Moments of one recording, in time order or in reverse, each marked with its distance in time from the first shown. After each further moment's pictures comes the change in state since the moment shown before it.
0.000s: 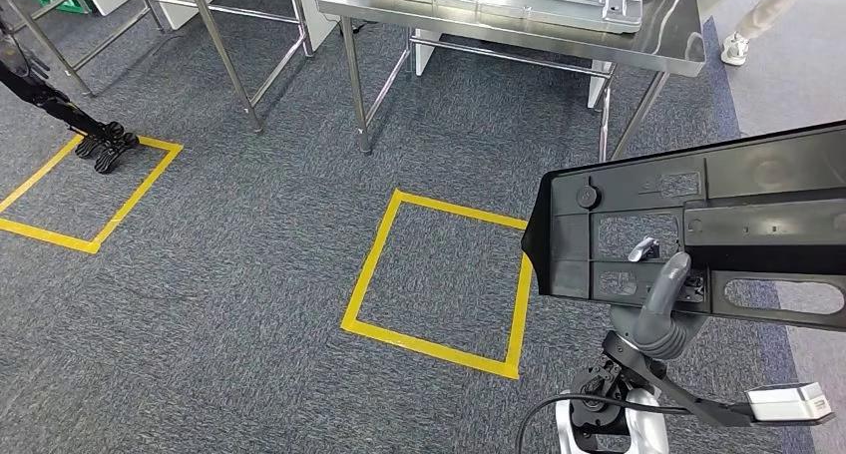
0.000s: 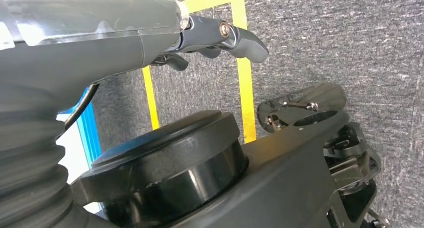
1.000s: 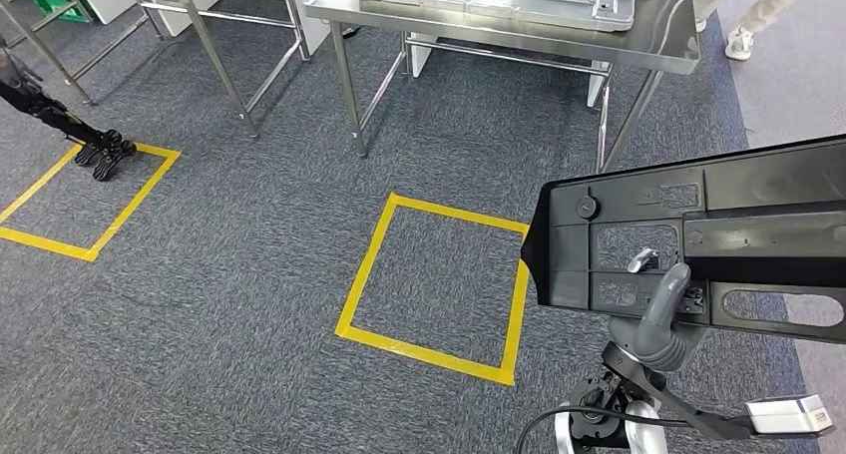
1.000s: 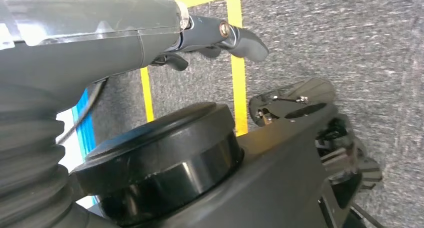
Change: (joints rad) left arm 0.010 0.008 0.002 0.004 0.021 0.007 -0.011; right arm 0.040 0.011 0.009 -0.021 0.008 -0.012 -0.002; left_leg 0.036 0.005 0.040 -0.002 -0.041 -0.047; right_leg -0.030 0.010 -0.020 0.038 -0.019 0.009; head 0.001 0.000
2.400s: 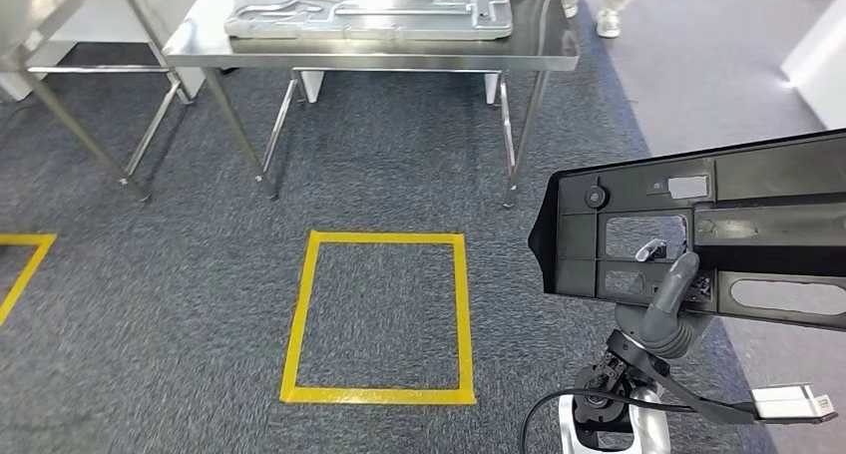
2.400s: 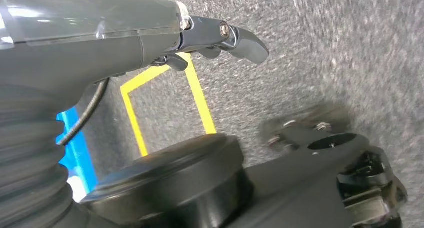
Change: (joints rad) left arm -0.034 0.004 -0.031 0.001 -0.027 0.017 0.068; right arm -0.054 0.001 -0.042 0.039 -0.026 0.016 0.007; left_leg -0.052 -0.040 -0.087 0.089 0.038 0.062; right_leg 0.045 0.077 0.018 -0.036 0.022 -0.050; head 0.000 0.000
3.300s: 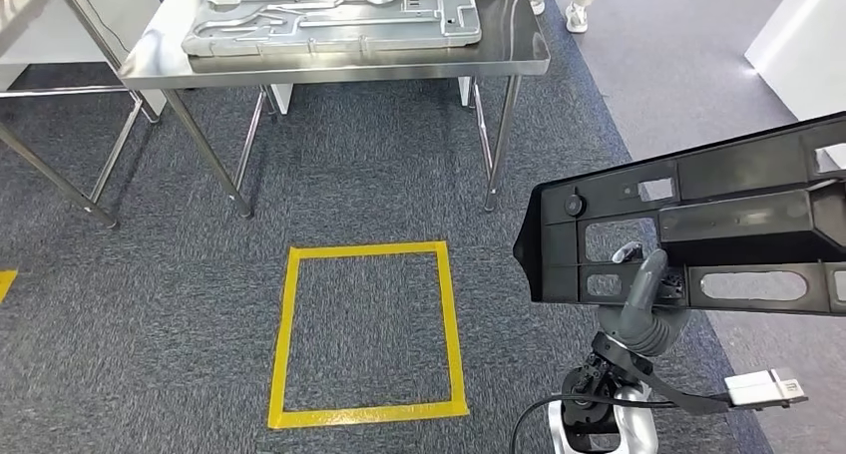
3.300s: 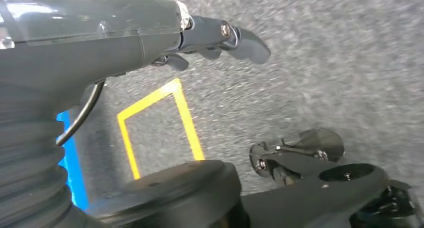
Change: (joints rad) left arm -0.014 0.013 -0.027 0.001 0.016 0.083 0.010; right arm 0.008 -0.037 0.070 0.041 0.024 -0.082 0.001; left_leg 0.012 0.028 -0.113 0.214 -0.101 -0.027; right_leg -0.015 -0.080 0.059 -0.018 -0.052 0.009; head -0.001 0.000
